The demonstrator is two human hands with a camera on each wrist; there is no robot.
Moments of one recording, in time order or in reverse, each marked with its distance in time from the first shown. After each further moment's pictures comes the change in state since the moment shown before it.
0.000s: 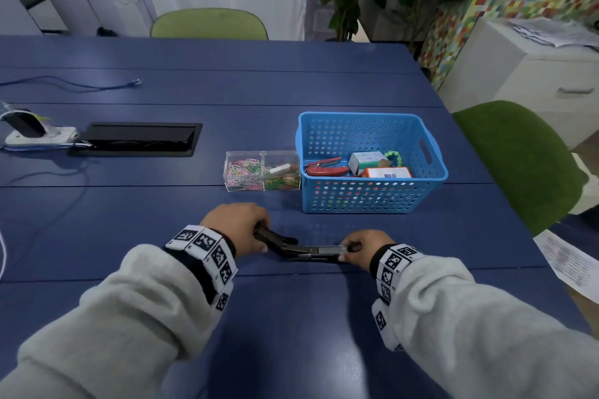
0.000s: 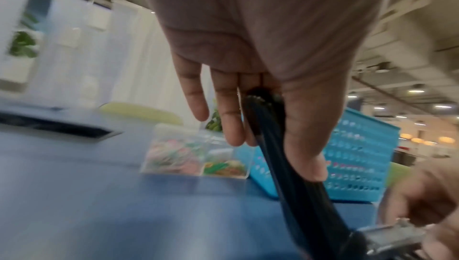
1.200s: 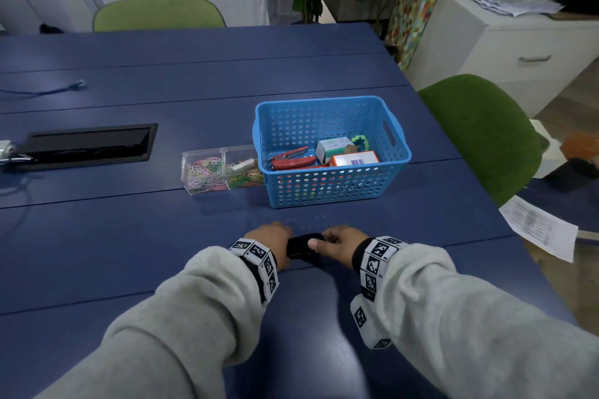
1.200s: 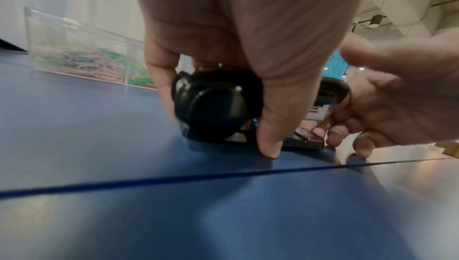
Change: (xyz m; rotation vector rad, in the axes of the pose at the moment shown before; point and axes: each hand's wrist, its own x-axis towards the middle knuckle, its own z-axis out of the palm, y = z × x) left_hand 0.054 0.084 0.069 0.037 -0.183 0.083; right_hand 0.001 0.024 0.010 0.252 0.009 0.026
